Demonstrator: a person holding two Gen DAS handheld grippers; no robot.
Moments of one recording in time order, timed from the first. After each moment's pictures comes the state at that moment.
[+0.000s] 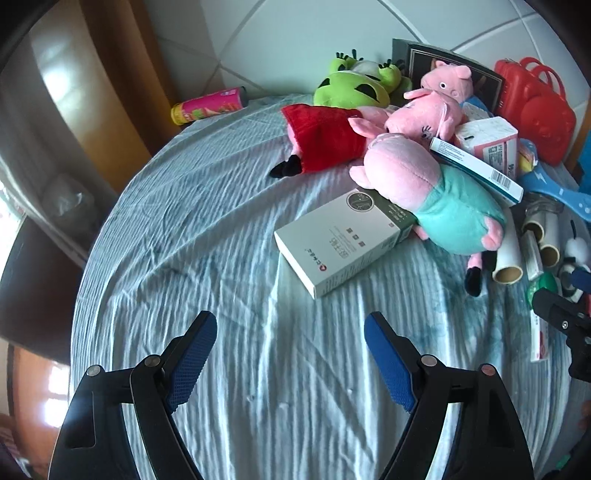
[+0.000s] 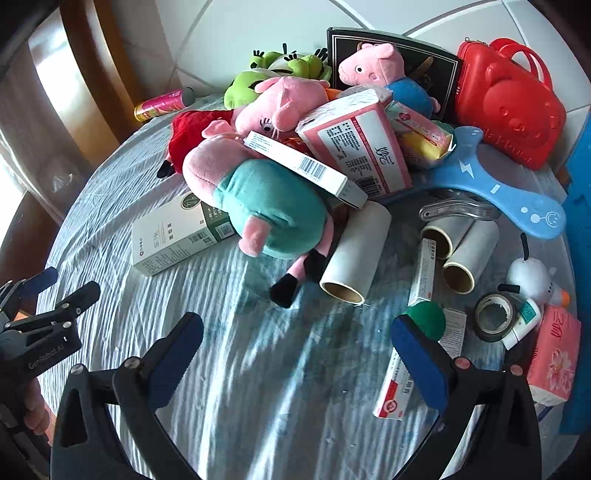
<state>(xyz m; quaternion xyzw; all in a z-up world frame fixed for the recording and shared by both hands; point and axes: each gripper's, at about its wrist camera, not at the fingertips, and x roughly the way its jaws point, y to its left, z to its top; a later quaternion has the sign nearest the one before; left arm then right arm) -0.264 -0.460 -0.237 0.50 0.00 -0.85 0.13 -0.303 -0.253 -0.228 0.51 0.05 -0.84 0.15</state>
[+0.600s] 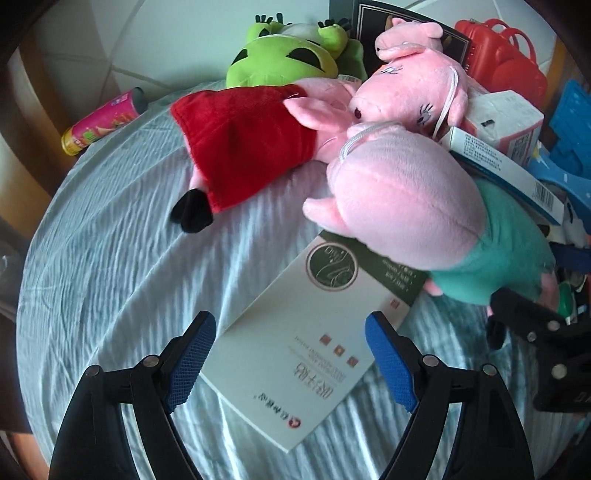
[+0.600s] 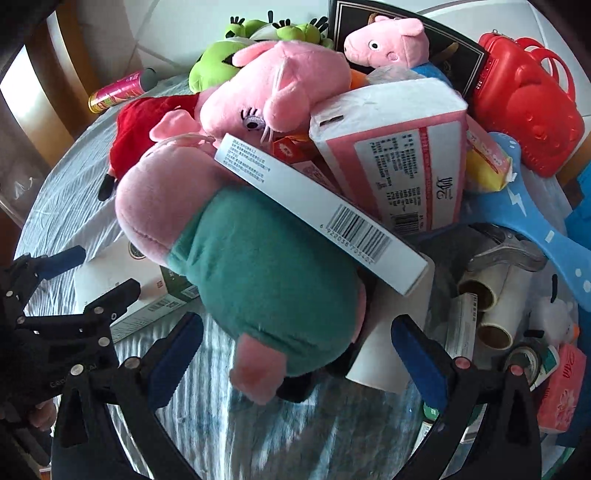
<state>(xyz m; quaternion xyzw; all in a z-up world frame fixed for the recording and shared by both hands) -0.385 -0.467 -0.298 0.53 -0.01 -0.85 -0.02 -0.395 -0.304 -0.282 0.55 0.08 -0.82 0.11</state>
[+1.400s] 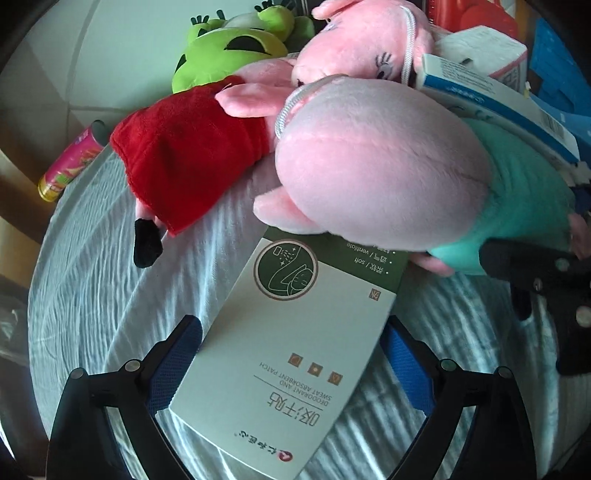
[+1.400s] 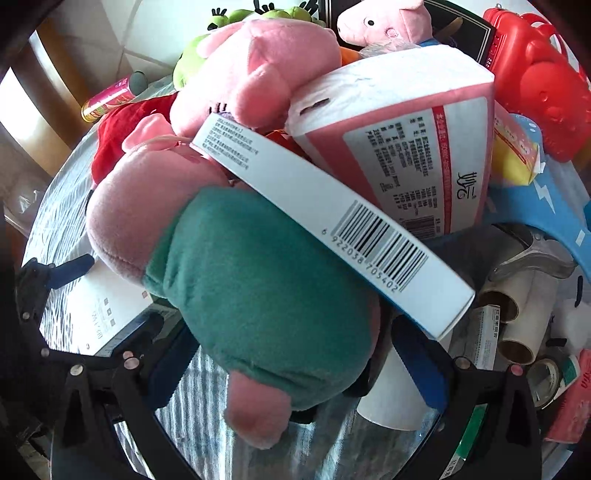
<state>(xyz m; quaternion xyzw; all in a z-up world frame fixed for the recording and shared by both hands) -0.397 -0.437 -0.314 0.54 -0.09 -0.83 -0.04 -0.414 -0.292 -0.289 0.56 0.05 -0.82 0.12</state>
